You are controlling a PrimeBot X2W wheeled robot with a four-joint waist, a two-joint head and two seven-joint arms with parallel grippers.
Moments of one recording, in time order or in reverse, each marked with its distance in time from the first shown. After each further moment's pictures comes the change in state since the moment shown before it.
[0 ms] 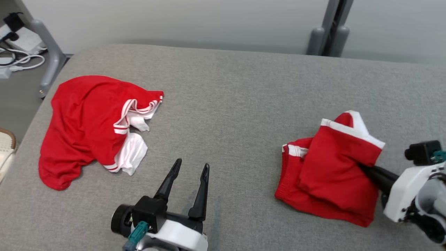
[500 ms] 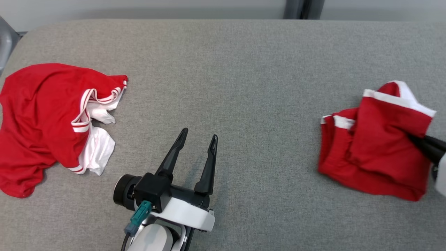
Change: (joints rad) left arm -0.109 0.000 -0.031 -0.054 0.011 0.021 0.000; right arm -0.169 -0.179 0.090 -0.011 -0.049 0.000 0.025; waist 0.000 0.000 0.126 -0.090
